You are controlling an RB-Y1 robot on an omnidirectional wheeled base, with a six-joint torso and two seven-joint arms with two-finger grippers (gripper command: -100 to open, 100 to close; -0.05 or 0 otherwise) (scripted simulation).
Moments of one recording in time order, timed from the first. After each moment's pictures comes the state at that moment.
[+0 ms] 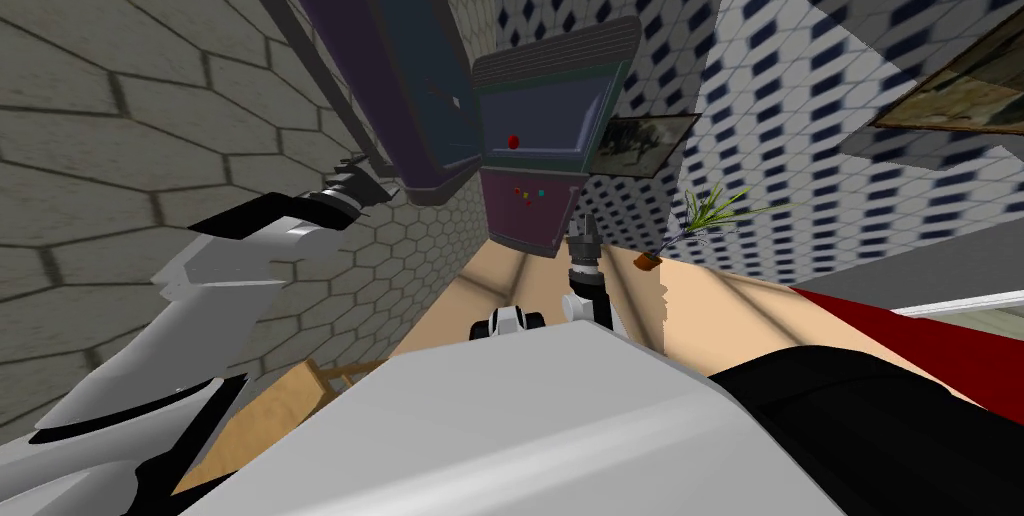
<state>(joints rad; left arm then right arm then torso) -0.23 0.99 0.22 -1.86 0.79 0.30 0.25 0.49 0.05 0.03 -2.20 0.03 -0.58 -0.05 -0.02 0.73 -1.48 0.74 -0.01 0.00</state>
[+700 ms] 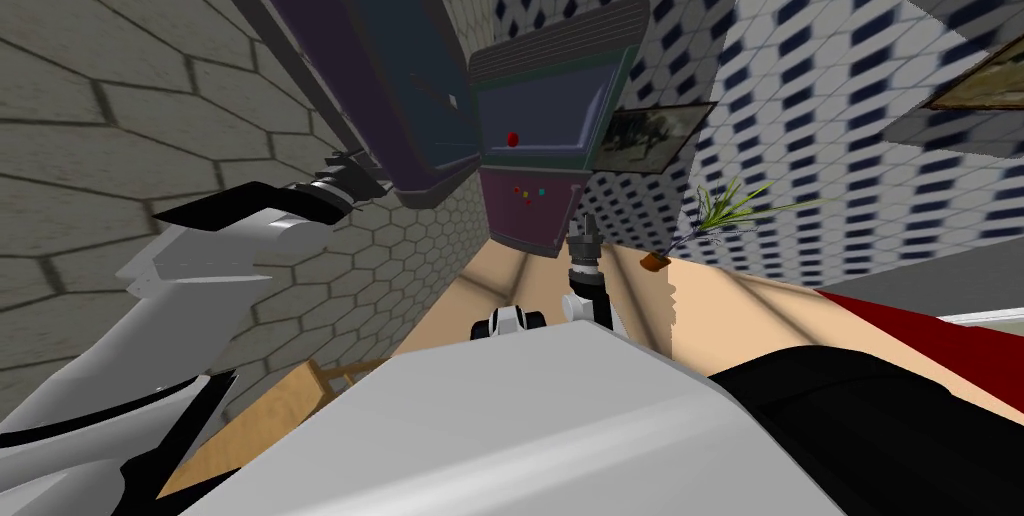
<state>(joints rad) -0.25 1.03 0.24 -1.87 0.82 0.34 0.28 0.49 0.05 0.03 -2.20 0.03 -0.58 -0.05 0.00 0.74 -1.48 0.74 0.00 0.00</state>
